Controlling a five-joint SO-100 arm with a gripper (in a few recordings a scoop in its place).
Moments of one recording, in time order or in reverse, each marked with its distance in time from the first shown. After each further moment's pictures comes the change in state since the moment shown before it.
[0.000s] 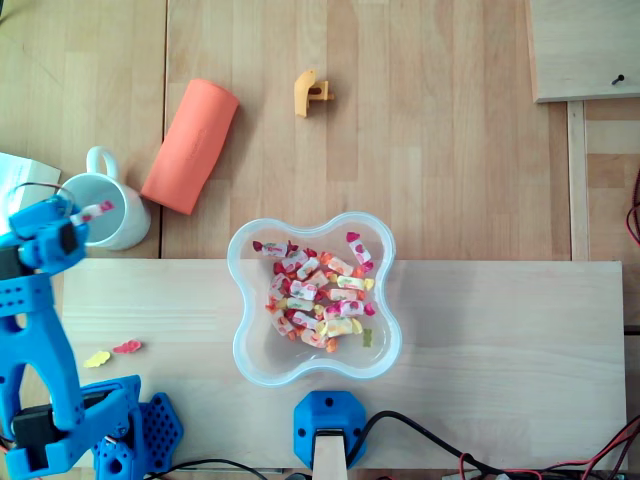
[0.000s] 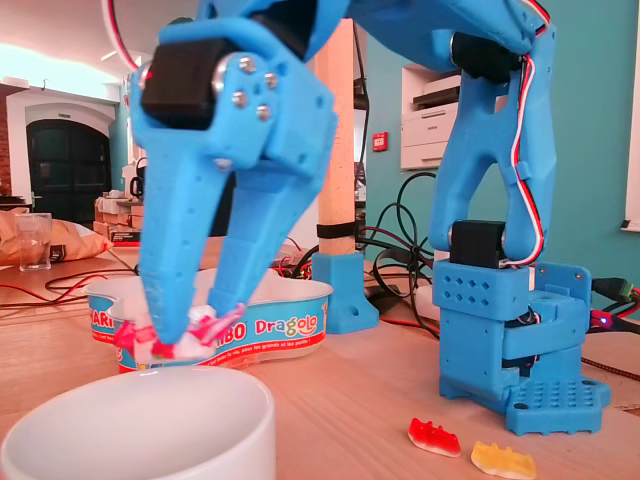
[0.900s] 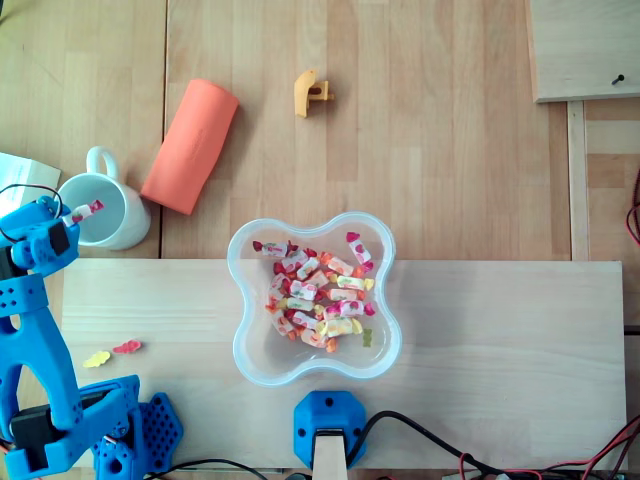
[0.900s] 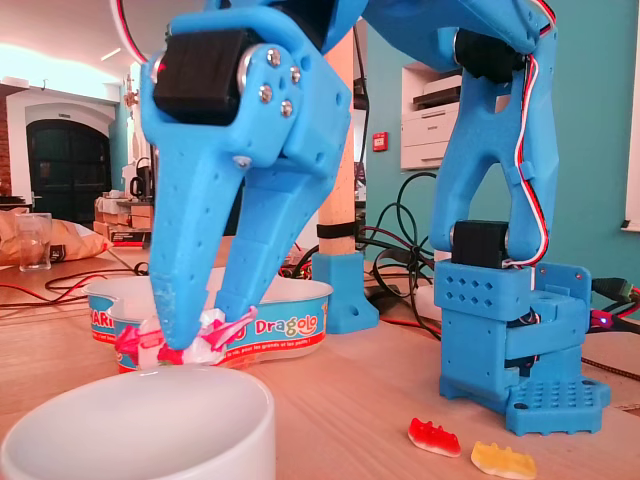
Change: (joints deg) arm -1.1 0.0 0.0 -0.2 0.5
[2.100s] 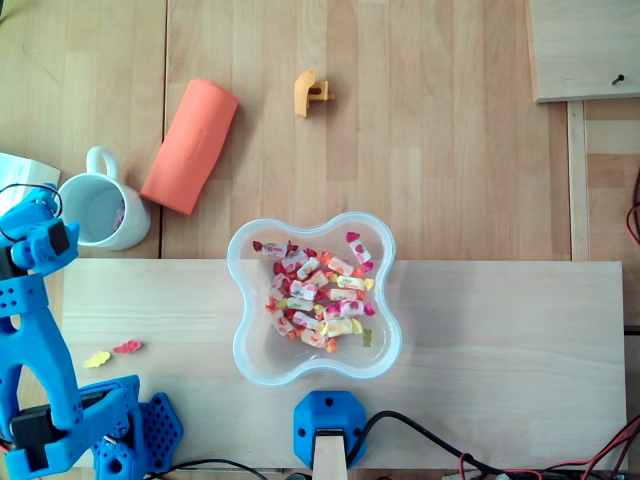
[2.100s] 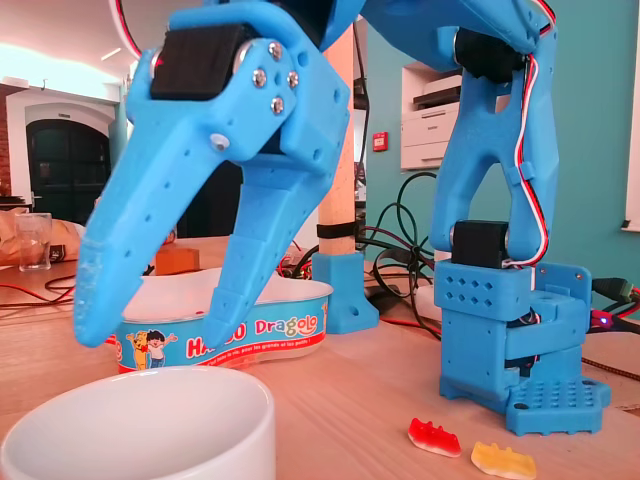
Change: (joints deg) arm 0.1 0.0 -0.4 0.1 -0.1
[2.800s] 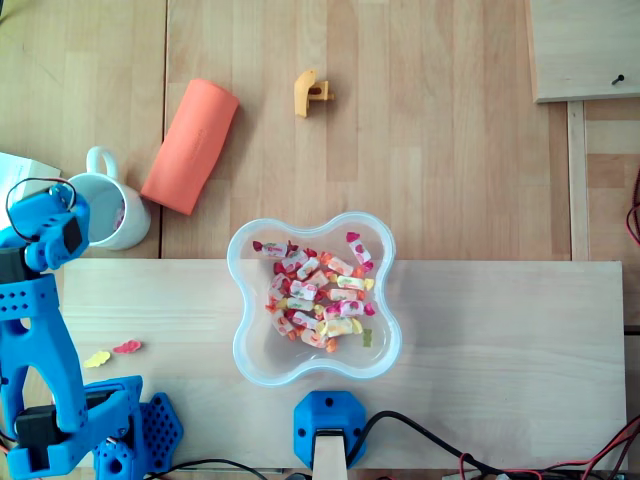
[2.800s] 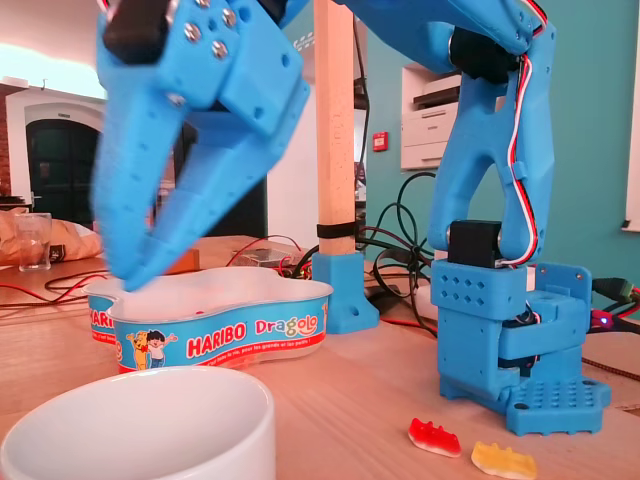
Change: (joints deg) arm 5.0 0.4 -4.3 -6.4 0.2
